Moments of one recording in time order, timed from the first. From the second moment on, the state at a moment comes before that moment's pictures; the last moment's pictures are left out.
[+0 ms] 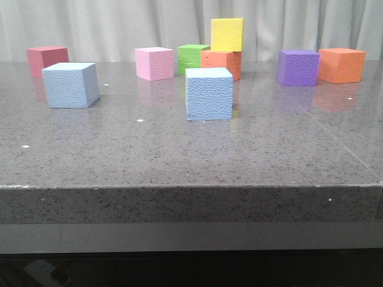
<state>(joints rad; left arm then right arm) -0.09 0.42 -0.66 0.01 0.51 0.01 0.40 0.66 -0.76 0.25 0.73 -0.27</state>
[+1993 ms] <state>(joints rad) -0.29 1.96 -1.79 0.09 1.01 -0.15 0.40 0.66 -0.76 0.25 0.73 -0.27</state>
